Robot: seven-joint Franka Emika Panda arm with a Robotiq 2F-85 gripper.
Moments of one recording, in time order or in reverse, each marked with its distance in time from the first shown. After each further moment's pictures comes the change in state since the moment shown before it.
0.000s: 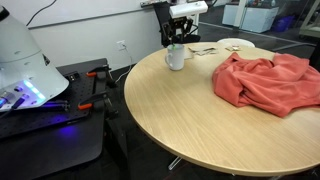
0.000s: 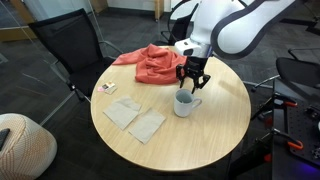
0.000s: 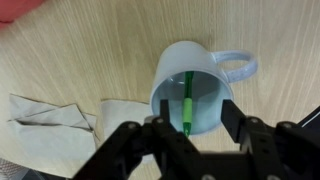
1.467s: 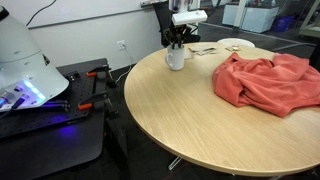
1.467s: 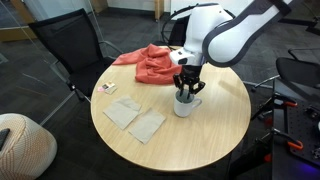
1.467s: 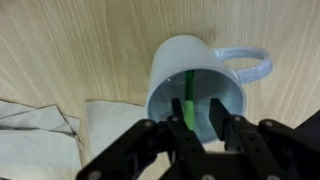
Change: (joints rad) arm -0.014 0.097 0.030 0.073 -0.032 -0.033 -0.001
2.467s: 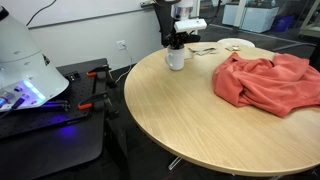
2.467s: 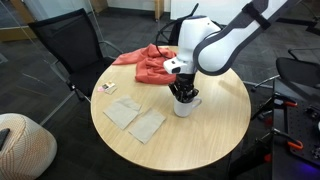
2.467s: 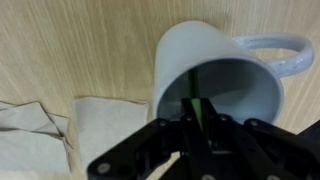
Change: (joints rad) arm -0.011 0.113 0.035 0.094 -0.026 -0.019 0.000
